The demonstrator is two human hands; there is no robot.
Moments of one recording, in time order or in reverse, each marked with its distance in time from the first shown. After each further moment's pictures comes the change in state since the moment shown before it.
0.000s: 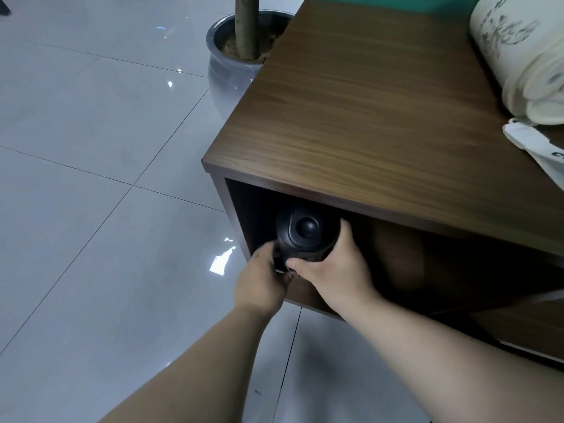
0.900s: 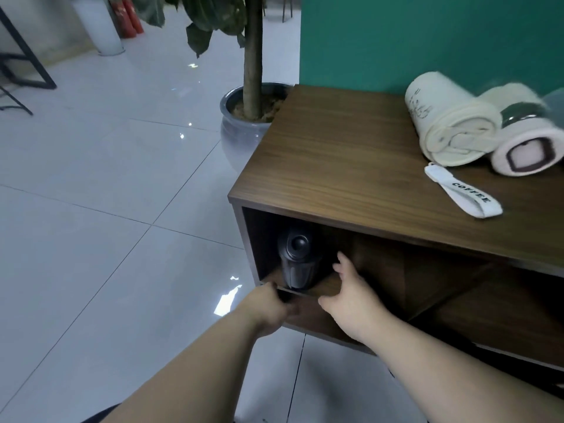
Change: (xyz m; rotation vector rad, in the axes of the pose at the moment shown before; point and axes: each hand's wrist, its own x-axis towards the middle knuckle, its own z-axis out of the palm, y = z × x) left_hand -0.047 0.050 -0.065 0.098 -0.380 -0.097; right_hand -0.043 -0.008 -0.045 -0.283 -0.170 0.146
